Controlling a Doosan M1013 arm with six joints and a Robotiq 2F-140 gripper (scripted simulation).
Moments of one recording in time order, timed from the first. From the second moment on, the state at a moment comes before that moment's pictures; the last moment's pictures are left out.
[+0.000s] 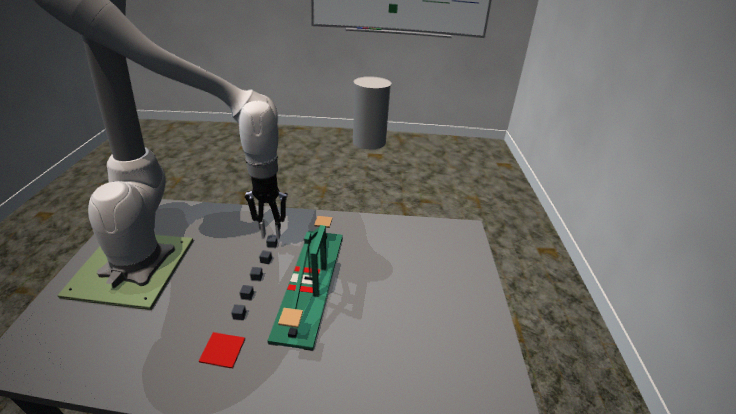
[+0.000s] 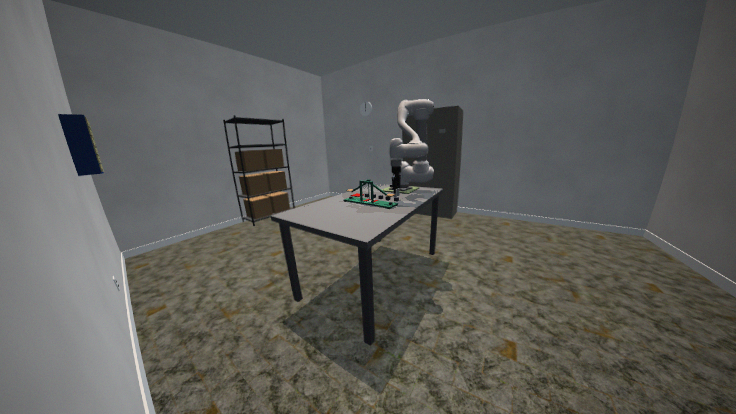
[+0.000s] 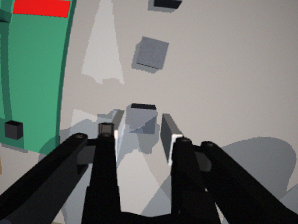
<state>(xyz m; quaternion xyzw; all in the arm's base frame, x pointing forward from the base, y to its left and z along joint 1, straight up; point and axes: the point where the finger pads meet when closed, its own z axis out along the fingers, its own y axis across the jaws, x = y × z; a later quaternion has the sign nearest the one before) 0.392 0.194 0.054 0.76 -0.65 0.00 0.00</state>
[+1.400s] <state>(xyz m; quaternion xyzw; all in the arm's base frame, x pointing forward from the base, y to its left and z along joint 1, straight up) 0.392 0.194 0.019 0.76 -0.65 0.00 0.00</state>
